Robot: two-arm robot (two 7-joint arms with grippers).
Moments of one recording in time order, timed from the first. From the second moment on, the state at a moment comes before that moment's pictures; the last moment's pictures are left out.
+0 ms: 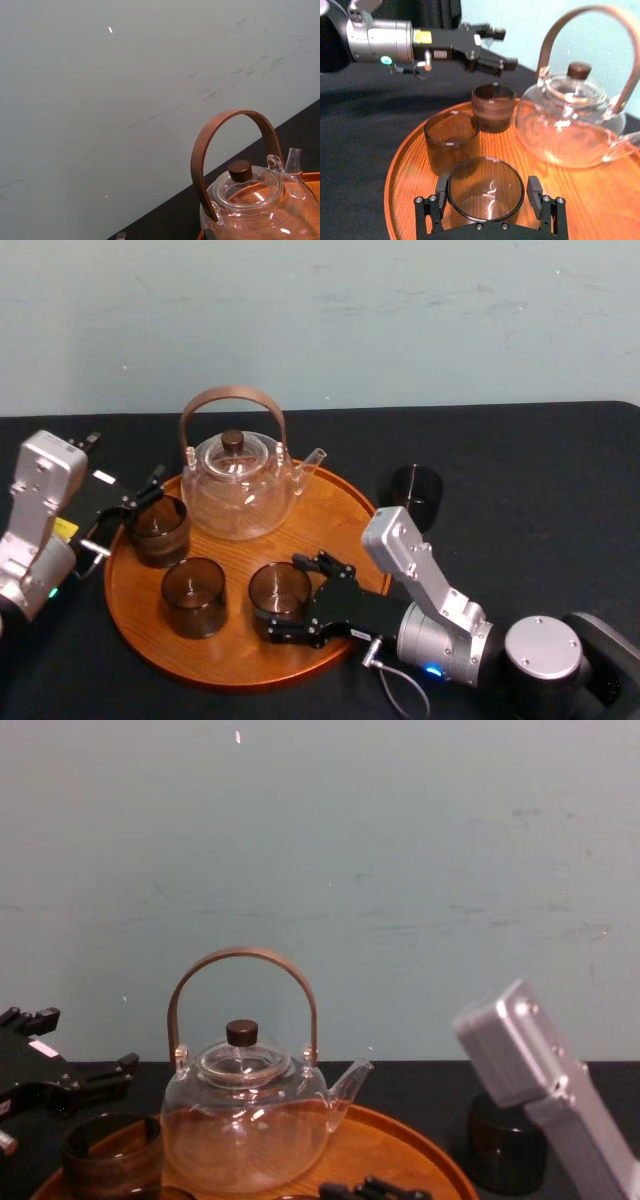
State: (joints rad) left arm -0.20 0.60 0.45 -1.41 -0.25 -0.12 0.03; right arm 0.20 0.33 -0.58 -1.40 0.23 -0.01 0.52
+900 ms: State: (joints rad) left arm -0.20 0.60 0.45 -1.41 -0.25 -0.12 0.03; right arm 0.06 0.43 -0.47 -1.59 0.28 -0.15 0.50
